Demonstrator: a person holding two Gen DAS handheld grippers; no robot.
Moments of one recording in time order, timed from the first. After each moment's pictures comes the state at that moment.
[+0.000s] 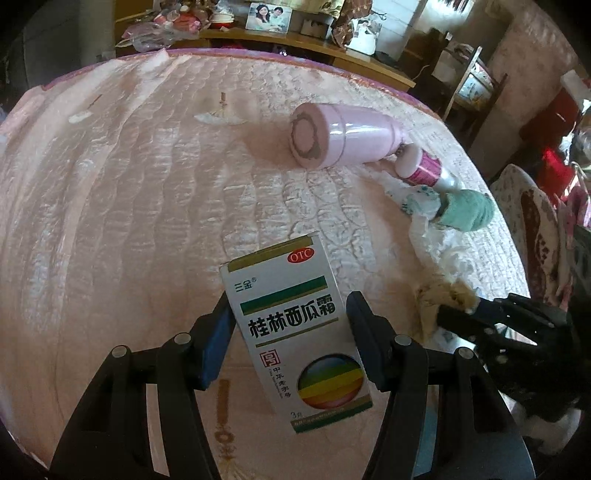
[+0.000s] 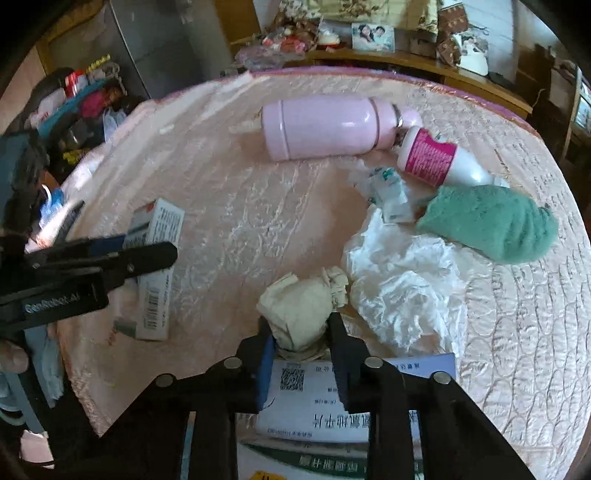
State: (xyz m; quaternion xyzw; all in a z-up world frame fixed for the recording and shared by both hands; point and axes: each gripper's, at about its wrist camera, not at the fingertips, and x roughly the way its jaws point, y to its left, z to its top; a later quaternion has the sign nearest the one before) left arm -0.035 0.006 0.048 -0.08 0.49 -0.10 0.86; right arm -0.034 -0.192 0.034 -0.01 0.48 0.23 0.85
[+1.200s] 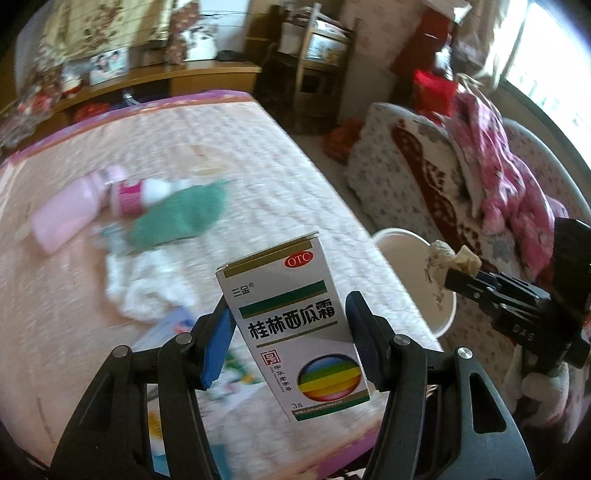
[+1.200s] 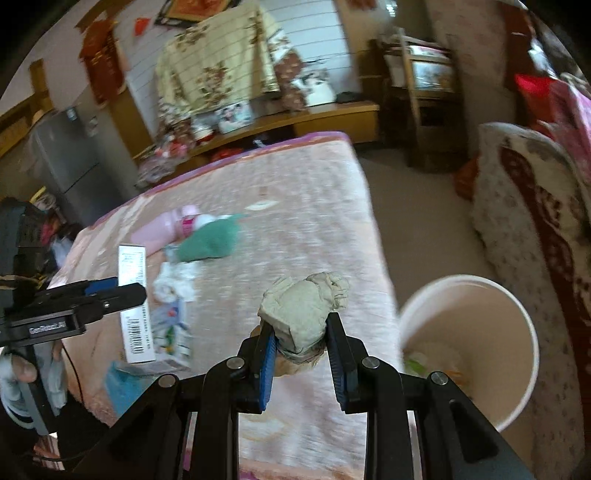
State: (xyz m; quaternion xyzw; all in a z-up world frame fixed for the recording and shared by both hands) left arm -0.093 -0.268 0.124 0.03 0.45 -0.30 0.84; right arm -0.181 -0.493 0.101 0.13 0.39 0.03 0.91
